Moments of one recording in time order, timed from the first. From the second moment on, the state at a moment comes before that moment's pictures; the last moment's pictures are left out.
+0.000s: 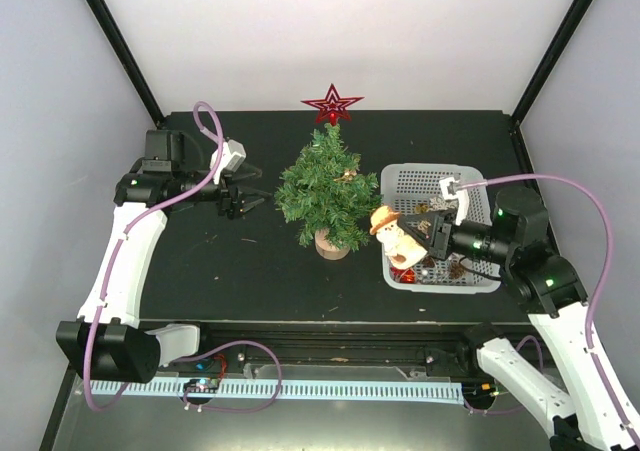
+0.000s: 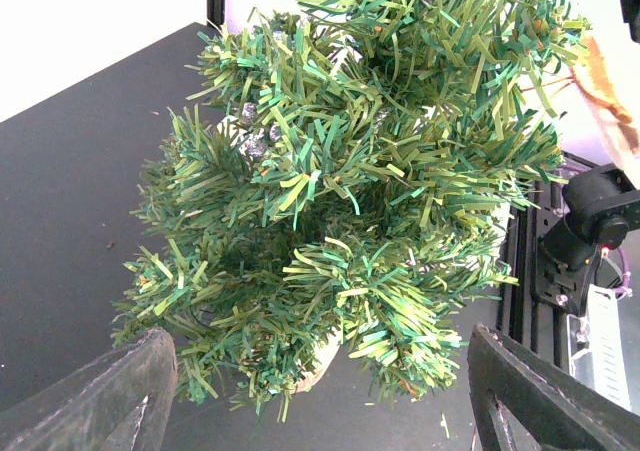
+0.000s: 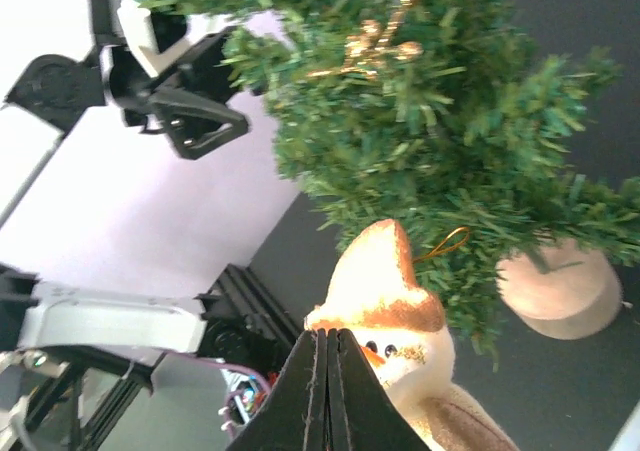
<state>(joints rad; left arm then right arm) -0.03 1.21 1.28 -0.89 1.08 0.55 0.38 0.72 1.03 -0.69 -0.68 0.49</state>
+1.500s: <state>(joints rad) -0.05 1.21 1.23 -0.87 1.07 0.55 0.48 0.93 1.18 -0.23 -0.98 0.73</state>
